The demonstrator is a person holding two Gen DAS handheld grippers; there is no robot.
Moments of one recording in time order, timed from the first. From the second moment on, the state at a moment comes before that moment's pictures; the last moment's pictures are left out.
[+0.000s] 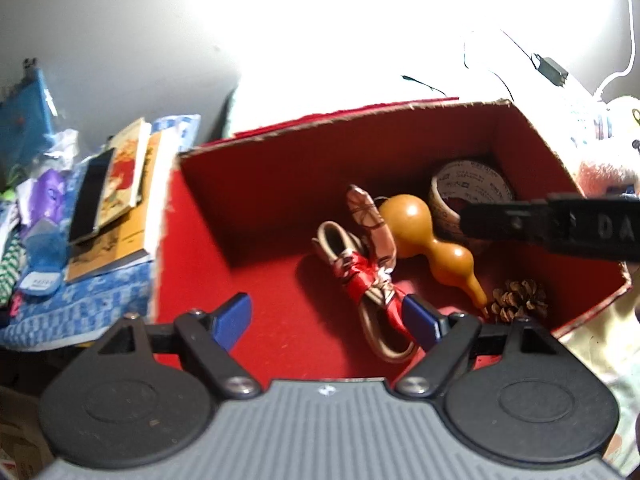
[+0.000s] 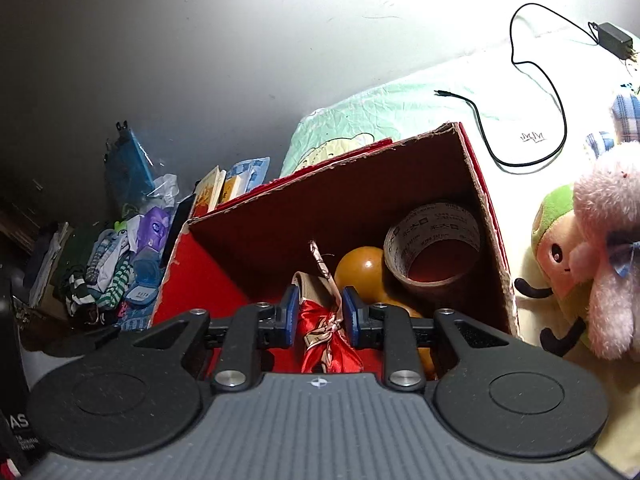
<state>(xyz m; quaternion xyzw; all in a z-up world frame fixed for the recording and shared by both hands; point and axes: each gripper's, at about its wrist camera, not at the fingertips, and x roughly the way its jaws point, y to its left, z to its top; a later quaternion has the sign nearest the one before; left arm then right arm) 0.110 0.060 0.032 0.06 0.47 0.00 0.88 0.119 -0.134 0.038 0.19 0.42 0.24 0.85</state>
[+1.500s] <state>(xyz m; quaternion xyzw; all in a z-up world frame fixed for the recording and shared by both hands) -0.010 0.067 -0.016 -0.02 0.55 0.03 0.84 0.035 -0.138 -0.028 0.22 0.54 0.35 0.74</state>
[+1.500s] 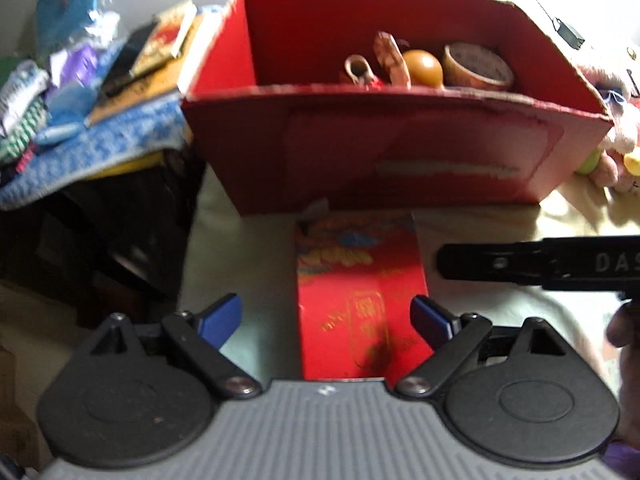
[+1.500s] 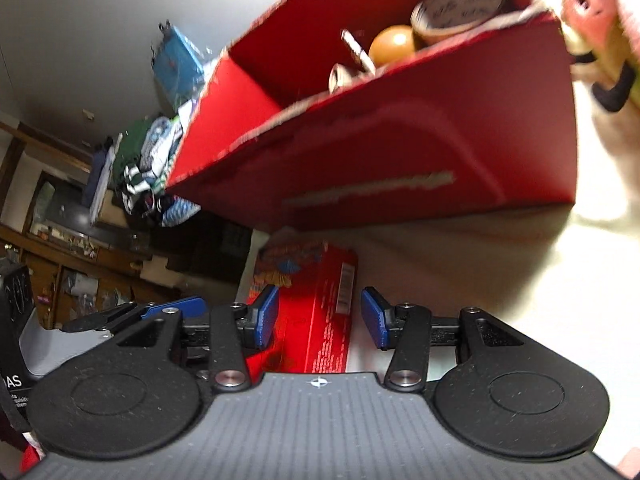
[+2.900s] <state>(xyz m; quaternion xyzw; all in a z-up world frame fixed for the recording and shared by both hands) -0.011 -0.029 0.000 0.06 0.53 -0.19 0.83 0.000 -0.198 -0.016 0.23 0.53 0.29 0.77</state>
